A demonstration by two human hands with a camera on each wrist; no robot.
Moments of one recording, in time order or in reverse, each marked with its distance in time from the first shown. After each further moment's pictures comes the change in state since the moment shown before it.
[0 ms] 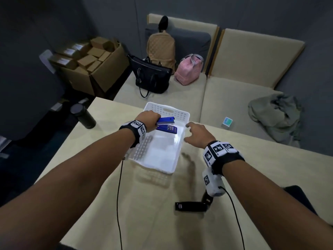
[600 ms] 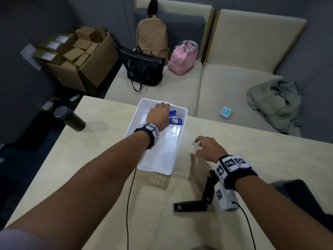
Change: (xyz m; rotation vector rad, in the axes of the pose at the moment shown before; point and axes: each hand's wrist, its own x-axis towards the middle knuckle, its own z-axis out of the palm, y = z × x) left_hand 0.058 0.049 0.033 -0.046 0.248 -0.030; right_hand -0.007 0.072 0.028 -0.031 -0.095 0.121
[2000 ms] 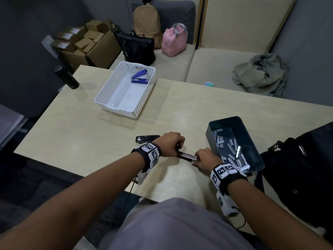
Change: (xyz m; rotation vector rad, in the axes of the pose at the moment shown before) left_hand -0.269 0.280 0.037 -0.275 -0.384 0.250; right_hand -0.210 0.227 0.096 -0.117 -0.093 -0.091
